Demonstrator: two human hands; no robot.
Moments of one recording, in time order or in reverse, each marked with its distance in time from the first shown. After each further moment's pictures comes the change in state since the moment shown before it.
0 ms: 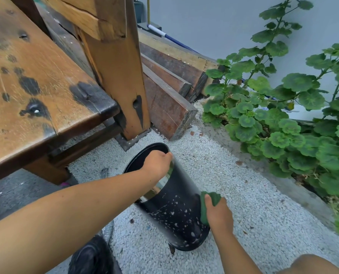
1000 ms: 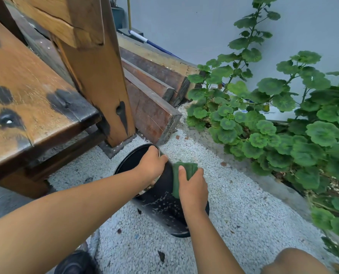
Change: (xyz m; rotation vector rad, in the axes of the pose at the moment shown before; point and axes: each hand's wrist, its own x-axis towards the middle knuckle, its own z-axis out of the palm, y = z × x) left_hand 0.012 0.017 0.014 0.010 -0.063 0.165; right_hand -0.024 -0.105 -0.022 0.148 0.220 -0.214
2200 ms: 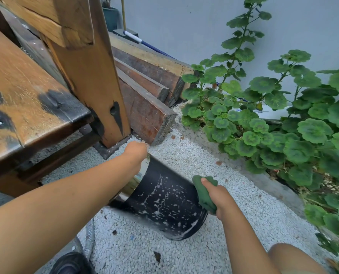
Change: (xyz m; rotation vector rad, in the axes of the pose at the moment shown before) left_hand 0.020 0.018 -0.021 -0.244 0.109 -0.292; right_hand 0.051 0.075 -0.060 0.417 -0.449 0.496
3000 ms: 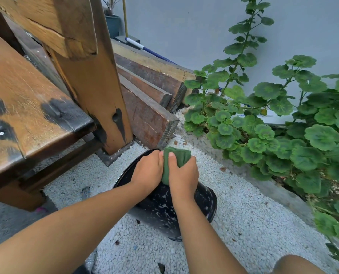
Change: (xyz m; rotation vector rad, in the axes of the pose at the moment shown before) left_hand -0.005 -0.032 0.018 0.497 0.101 0.679; right_hand -0.046 -0.076 0.125 -0.128 0.409 -0.564
